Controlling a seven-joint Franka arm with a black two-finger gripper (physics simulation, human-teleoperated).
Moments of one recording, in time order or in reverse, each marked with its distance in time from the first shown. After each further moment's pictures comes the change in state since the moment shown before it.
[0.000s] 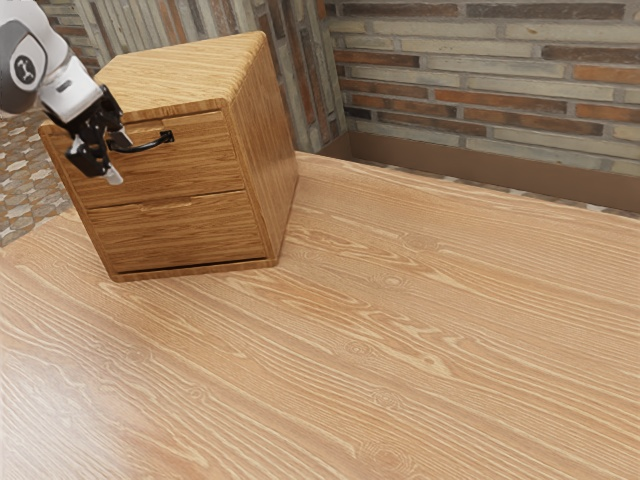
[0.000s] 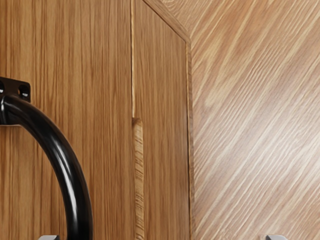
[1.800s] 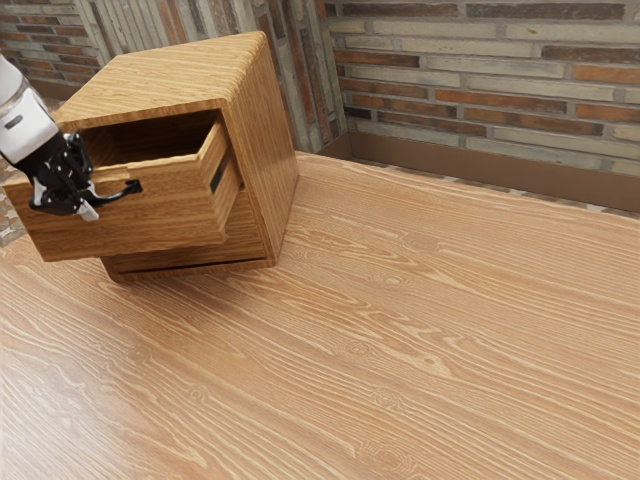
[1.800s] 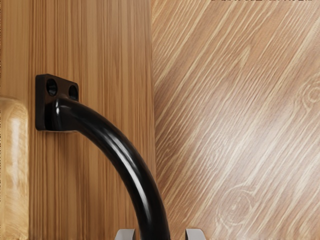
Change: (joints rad) arm -0.017 -0.424 -0.013 -0.491 0.009 -0.007 -0.007
